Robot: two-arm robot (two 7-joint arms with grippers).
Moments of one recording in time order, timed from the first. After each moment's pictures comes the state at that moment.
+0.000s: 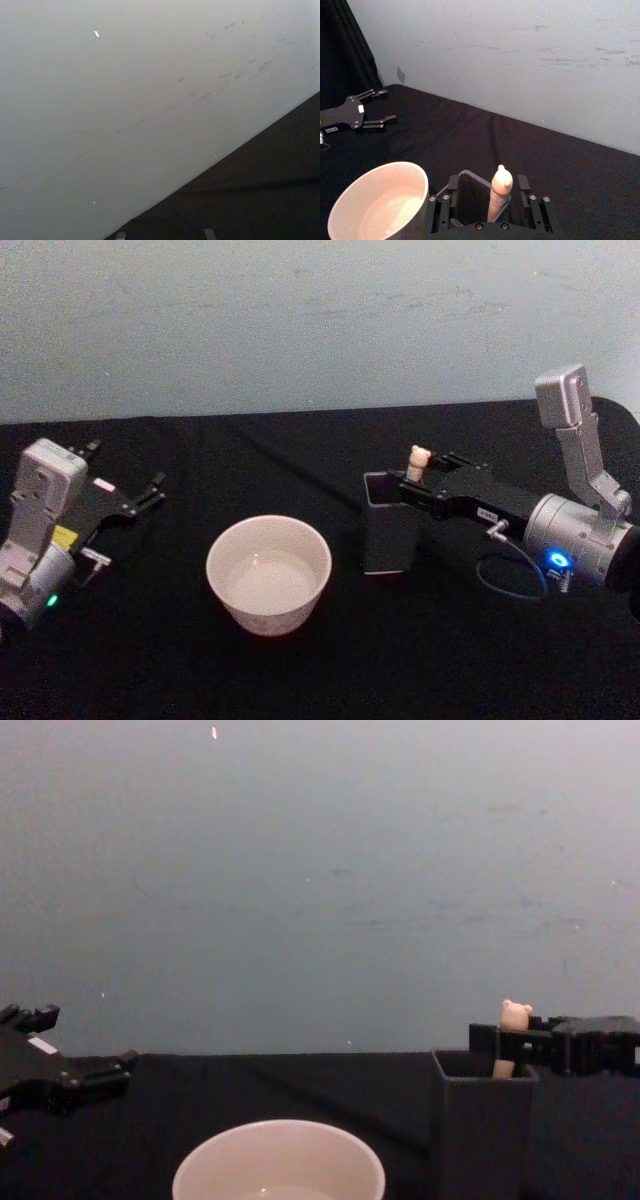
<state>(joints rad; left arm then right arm) -0.20 0.60 0.45 -1.41 -0.25 -0.12 0.03 0.28 0.53 -0.42 -1.52 0.61 0.23 0.41</state>
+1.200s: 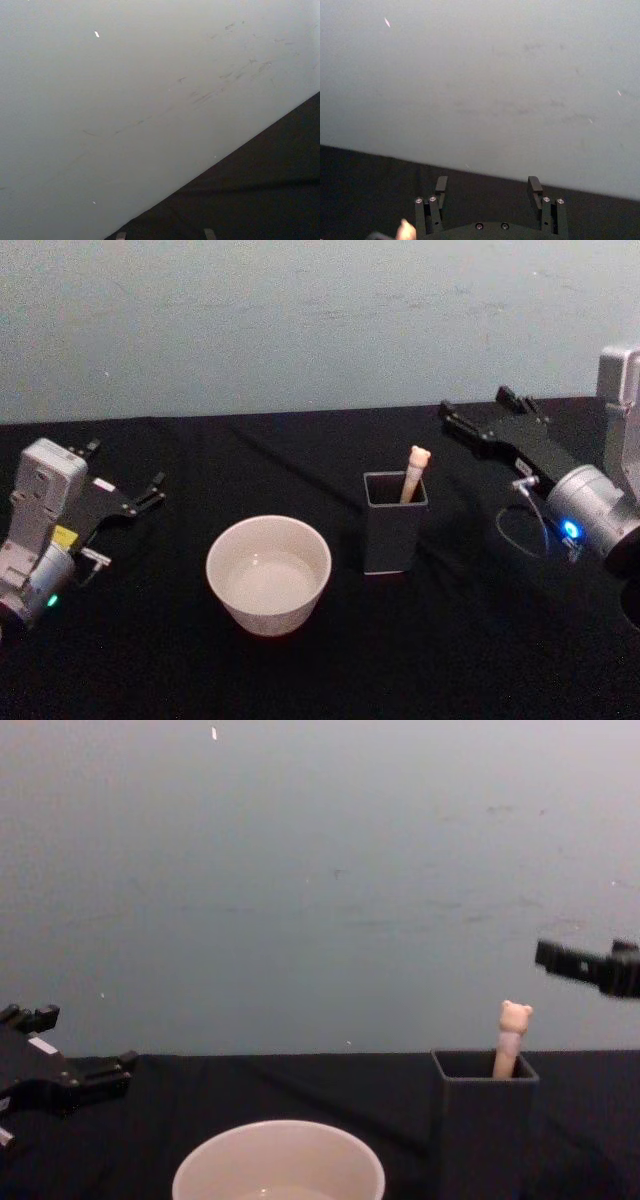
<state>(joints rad) -0.20 0.60 0.45 -1.41 -0.25 -0.12 0.03 0.23 0.41 -0.28 -1.51 0.52 0.06 0.18</state>
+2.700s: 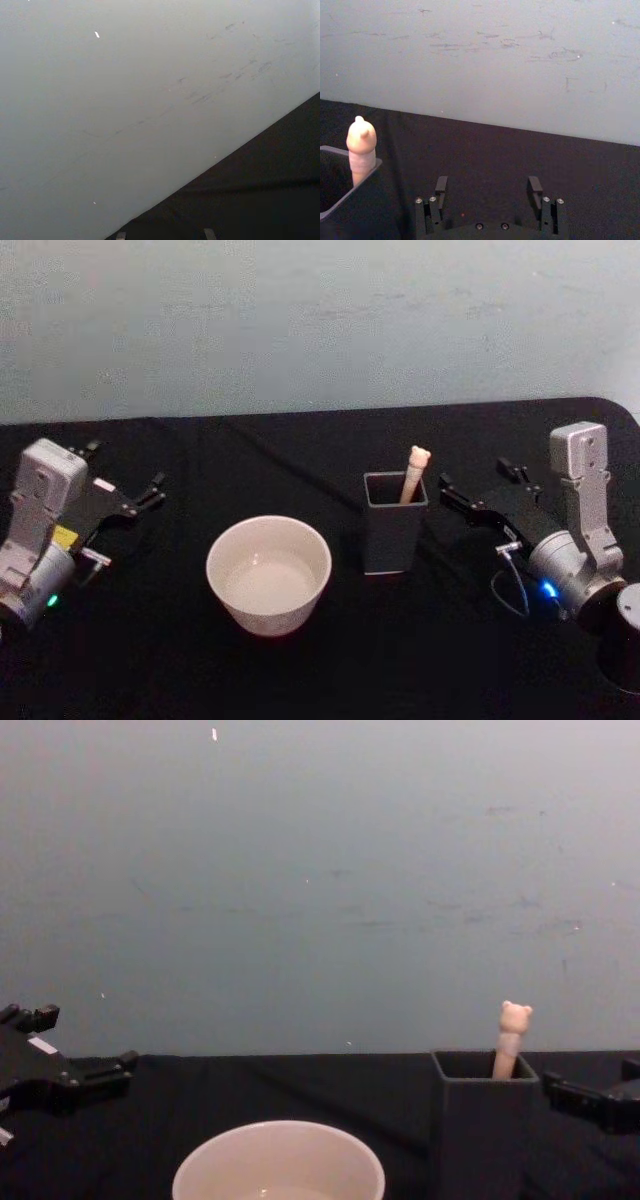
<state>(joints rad) -0.20 0.60 0.45 -1.41 -0.25 -0.12 0.03 0.19 0.35 -0.30 -1.35 0.35 0.00 0.11</state>
